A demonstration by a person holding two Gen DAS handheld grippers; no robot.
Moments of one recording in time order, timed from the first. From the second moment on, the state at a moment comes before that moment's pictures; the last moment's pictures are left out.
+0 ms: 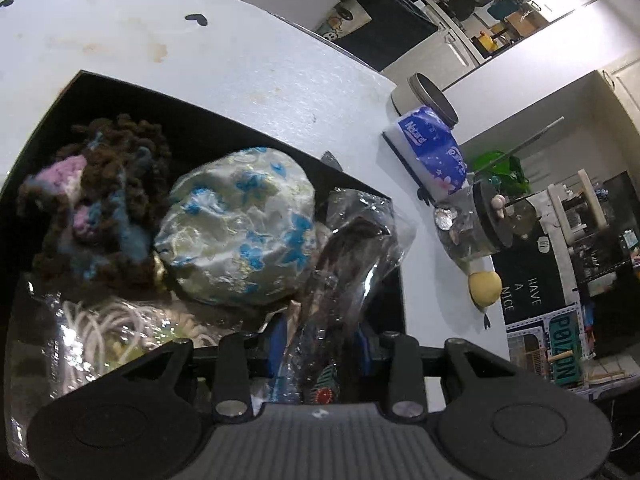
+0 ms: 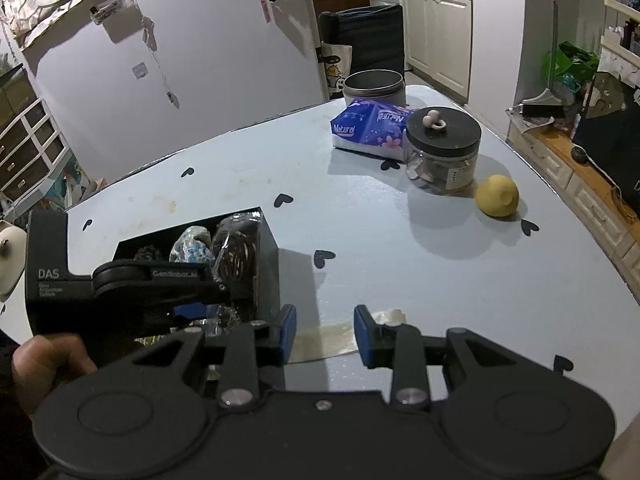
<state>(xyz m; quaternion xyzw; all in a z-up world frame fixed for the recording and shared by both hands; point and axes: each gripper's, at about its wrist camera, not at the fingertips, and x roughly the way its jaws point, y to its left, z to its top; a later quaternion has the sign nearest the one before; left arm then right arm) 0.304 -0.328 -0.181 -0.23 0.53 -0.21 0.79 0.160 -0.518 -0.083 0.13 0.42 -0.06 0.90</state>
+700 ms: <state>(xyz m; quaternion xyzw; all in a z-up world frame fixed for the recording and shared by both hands) 0.239 -0.287 -0.105 -0.14 0.45 -0.21 0.86 0.157 -0.499 -0.066 0.11 0.38 0.03 0.92</state>
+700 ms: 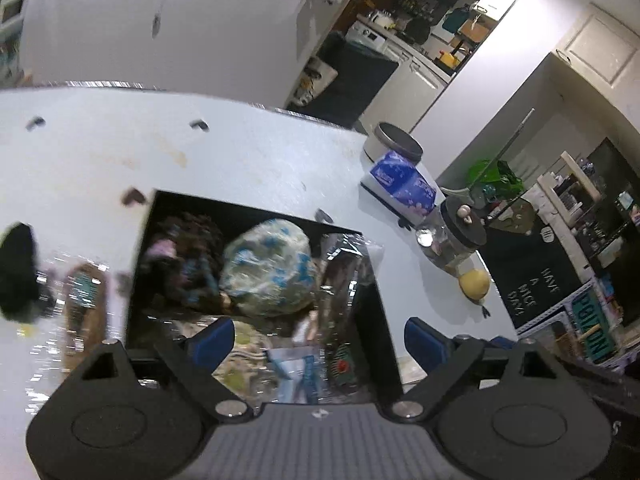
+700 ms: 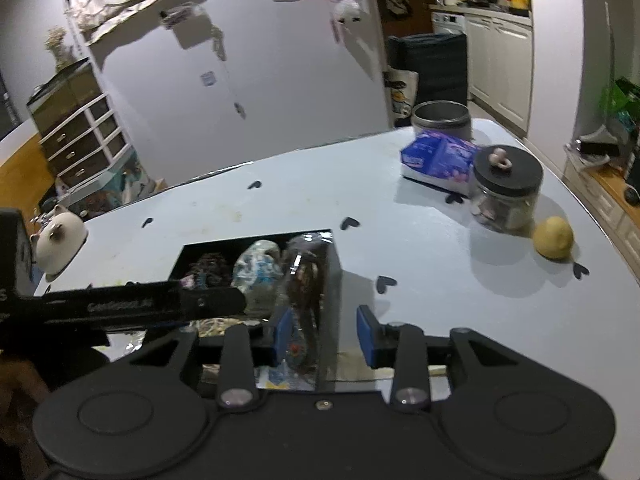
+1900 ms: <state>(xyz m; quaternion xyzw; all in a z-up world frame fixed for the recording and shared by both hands) 0.158 -0.133 -0.064 -0.06 0.38 -0.12 0.92 0.109 -0.390 -0.052 0.04 0.31 0.00 0.95</state>
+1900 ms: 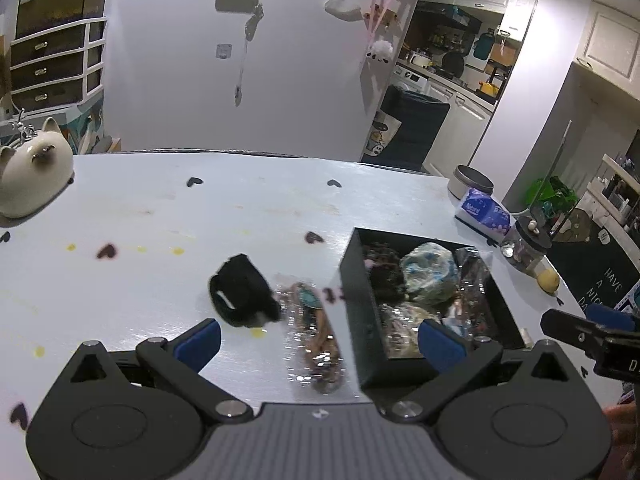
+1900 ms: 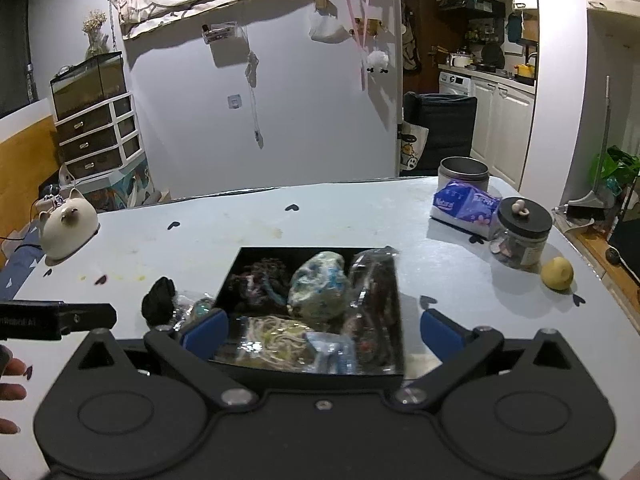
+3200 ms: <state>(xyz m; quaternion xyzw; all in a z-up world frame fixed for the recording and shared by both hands) 0.296 -0.062 -0.132 -0.19 0.48 -0.16 0.84 0.130 -0.269 -0.090 0.05 0.37 0.00 0.93</state>
